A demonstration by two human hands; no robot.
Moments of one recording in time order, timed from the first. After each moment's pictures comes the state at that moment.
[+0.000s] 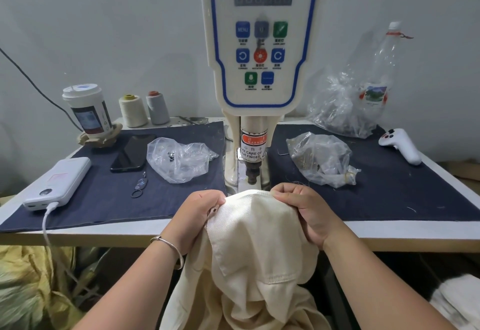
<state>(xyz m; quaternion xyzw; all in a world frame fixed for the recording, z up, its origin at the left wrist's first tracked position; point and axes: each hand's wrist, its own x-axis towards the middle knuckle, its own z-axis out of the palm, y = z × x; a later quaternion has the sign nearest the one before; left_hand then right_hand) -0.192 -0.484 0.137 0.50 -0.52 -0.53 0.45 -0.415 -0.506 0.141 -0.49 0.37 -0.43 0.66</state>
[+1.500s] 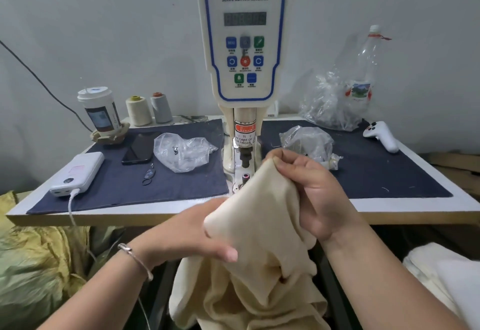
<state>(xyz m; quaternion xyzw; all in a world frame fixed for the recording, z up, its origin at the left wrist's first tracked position) -0.183 -0.386 0.186 0.42 -0.71 -0.52 0.24 -0.404 -0.398 0.231 -0.44 0.20 -0.50 0.72</state>
